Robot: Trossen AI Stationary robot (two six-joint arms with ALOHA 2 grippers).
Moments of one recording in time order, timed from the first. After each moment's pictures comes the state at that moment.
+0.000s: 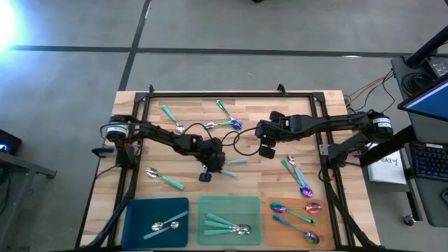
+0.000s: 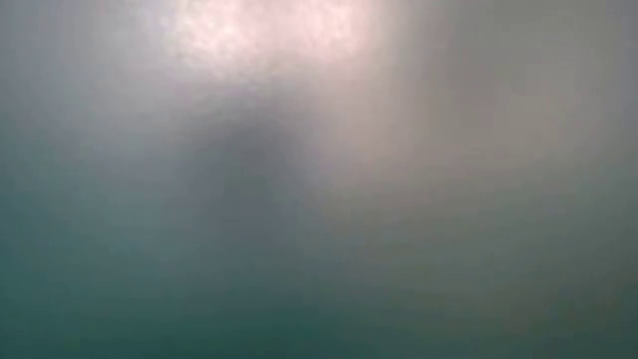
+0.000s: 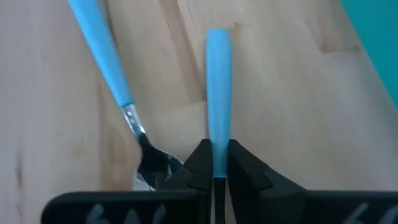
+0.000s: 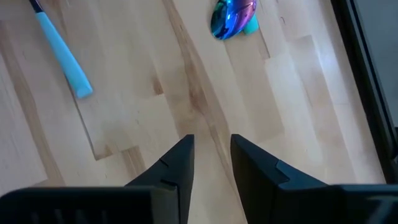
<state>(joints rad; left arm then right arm) 0.03 1.89 0.91 -0.05 0.31 0.20 -0.10 1.44 1.08 -0.81 0.28 0.12</state>
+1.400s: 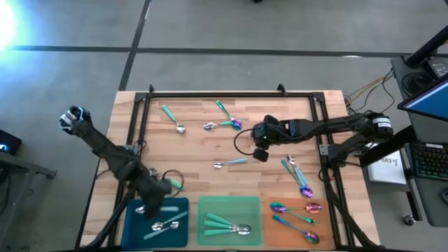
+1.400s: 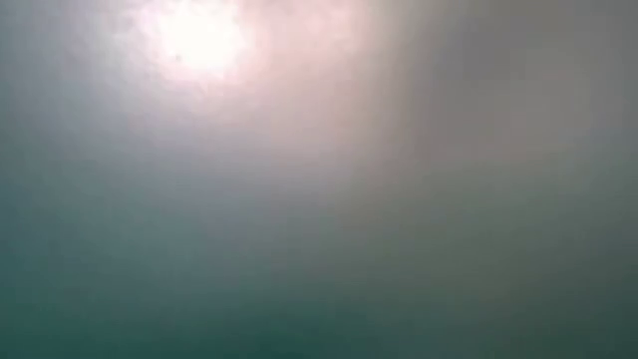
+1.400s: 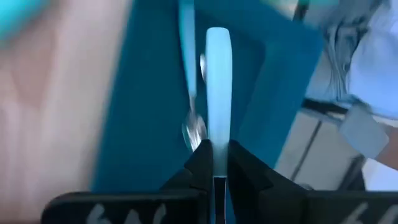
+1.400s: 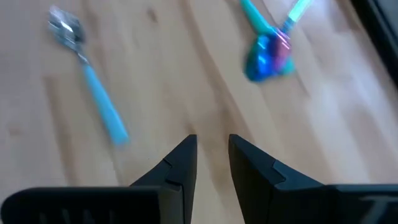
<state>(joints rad) -0.71 1.21 0.89 -0.78 0.24 -1.15 -0.10 1.44 0.95 -0.48 0.20 0.12</state>
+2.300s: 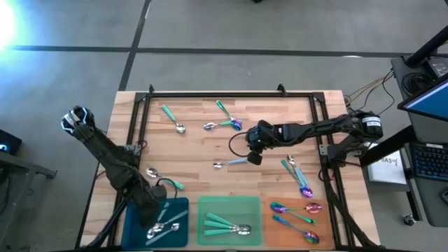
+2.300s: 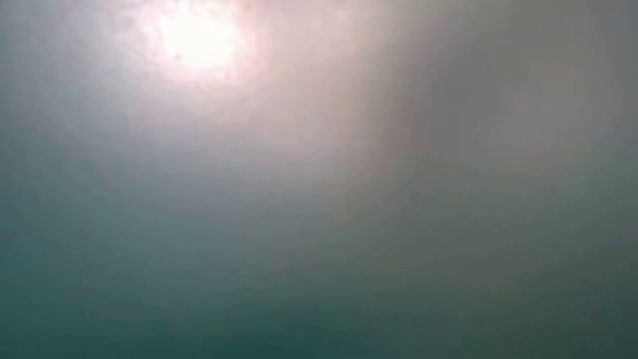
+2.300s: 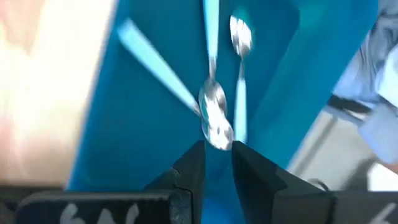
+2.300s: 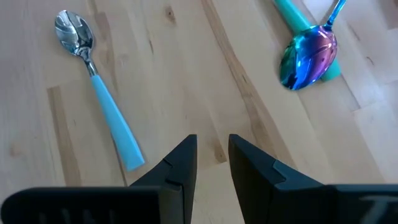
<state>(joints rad) -0.81 1.26 0.87 -0.78 0.23 -1.31 -0.10 1.55 0.91 -0.31 0.15 0.15</state>
